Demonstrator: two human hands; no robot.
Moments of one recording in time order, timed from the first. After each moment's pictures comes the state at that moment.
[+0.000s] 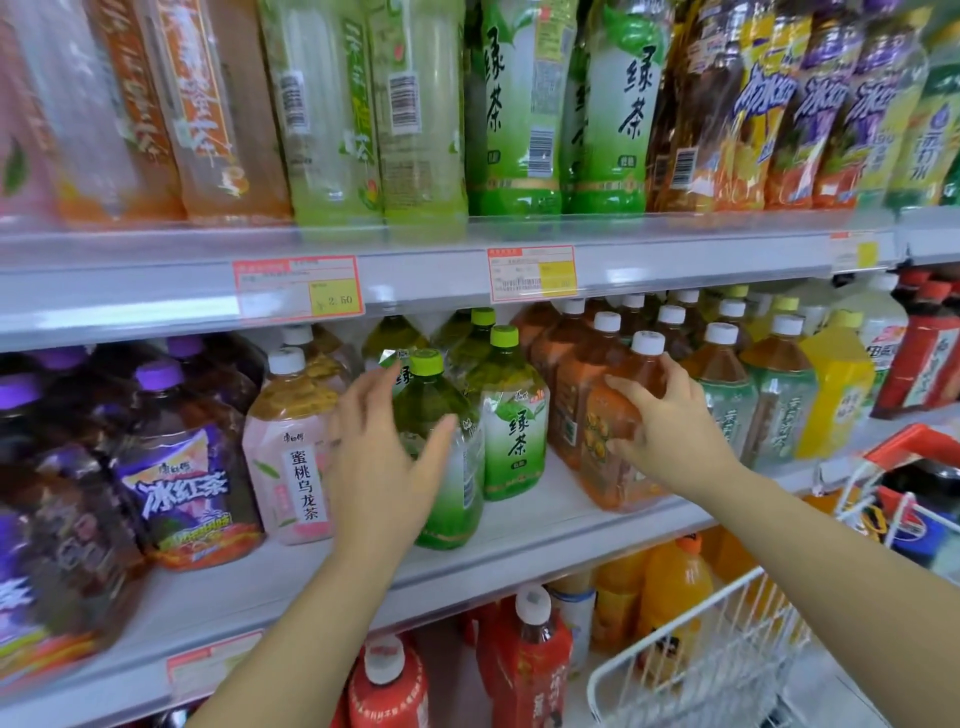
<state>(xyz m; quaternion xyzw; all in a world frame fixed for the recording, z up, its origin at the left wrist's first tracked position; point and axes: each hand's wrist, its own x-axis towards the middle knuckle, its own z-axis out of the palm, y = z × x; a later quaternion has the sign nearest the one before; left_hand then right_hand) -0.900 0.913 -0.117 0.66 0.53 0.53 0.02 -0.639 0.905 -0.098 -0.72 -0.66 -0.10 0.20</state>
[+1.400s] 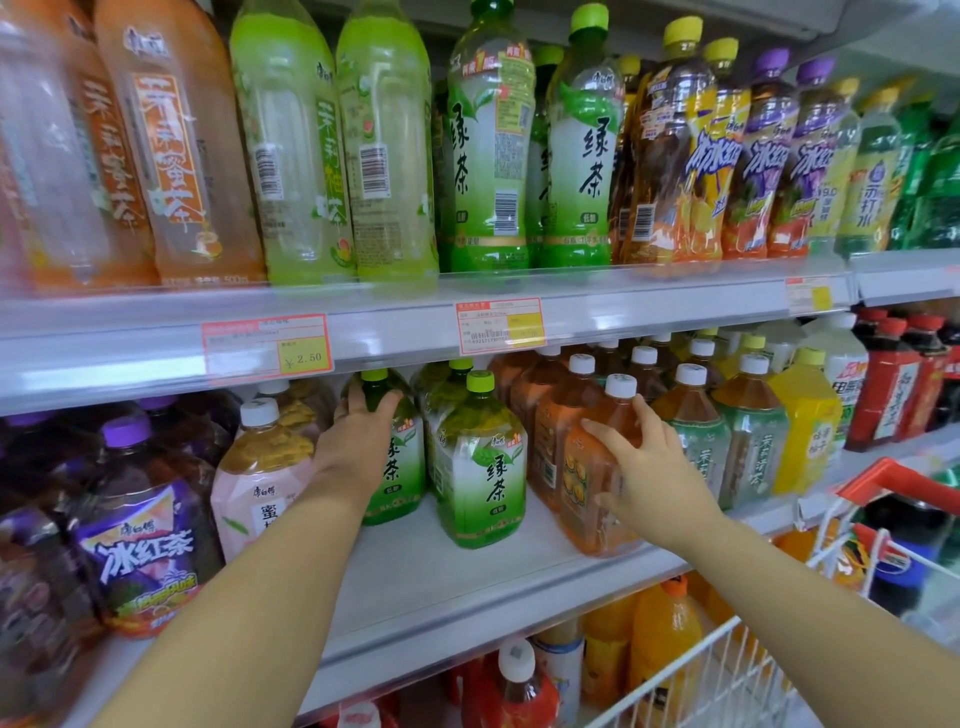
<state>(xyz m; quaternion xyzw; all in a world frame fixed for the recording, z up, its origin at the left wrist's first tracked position) -0.903 1.011 -0.084 0.75 0.64 0.14 -0.11 -0.632 0.901 -0.102 -0.72 -0.67 -0.10 0.17</state>
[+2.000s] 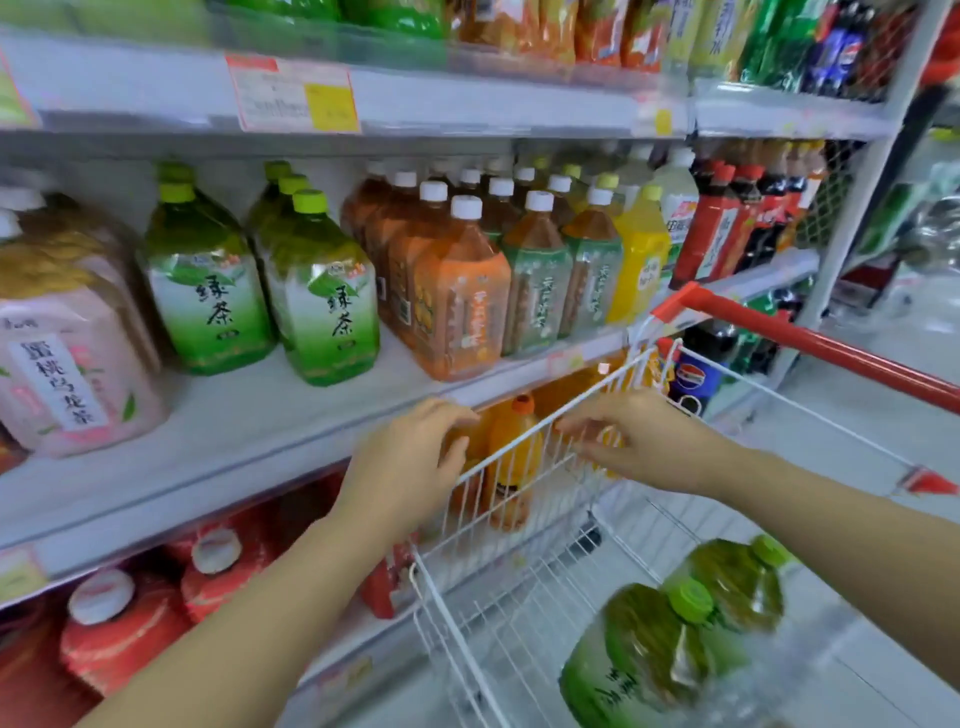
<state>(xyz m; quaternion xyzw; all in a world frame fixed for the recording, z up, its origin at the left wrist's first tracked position) -0.778 0.848 -0.196 0.88 0.36 0.30 0.11 -0.547 0.761 -0.150 -0.66 -0.74 0.07 0.13</state>
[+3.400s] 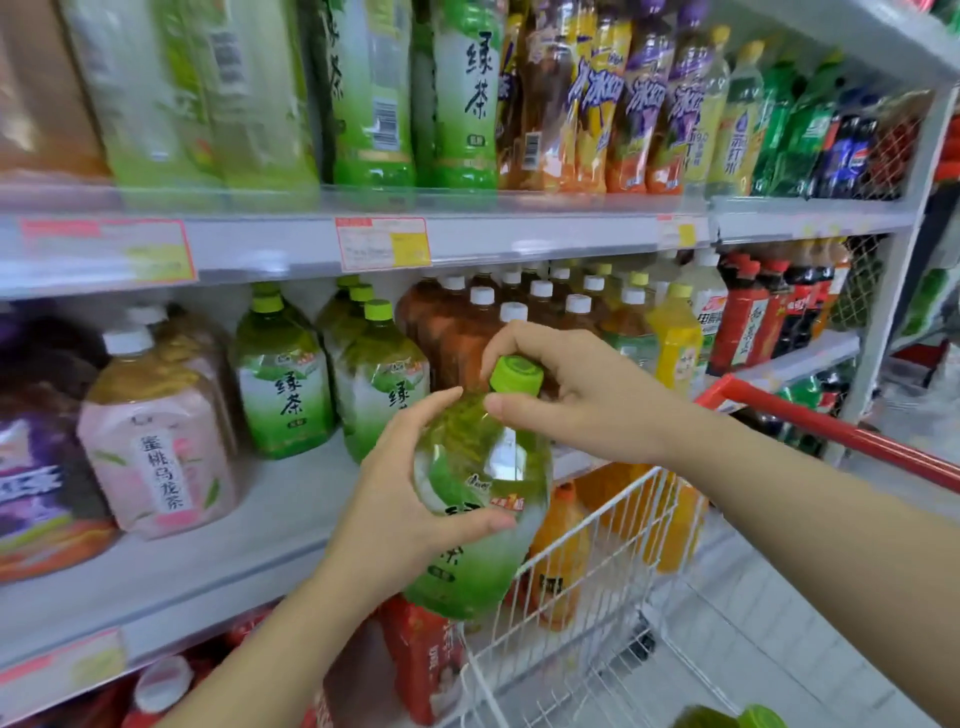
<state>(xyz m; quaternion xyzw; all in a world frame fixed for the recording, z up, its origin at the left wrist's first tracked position) -0.826 0.840 -0.125 0.79 0.26 0.48 0.28 -0.653 0.792 -0.027 -0.48 -0.82 0.07 0.32</state>
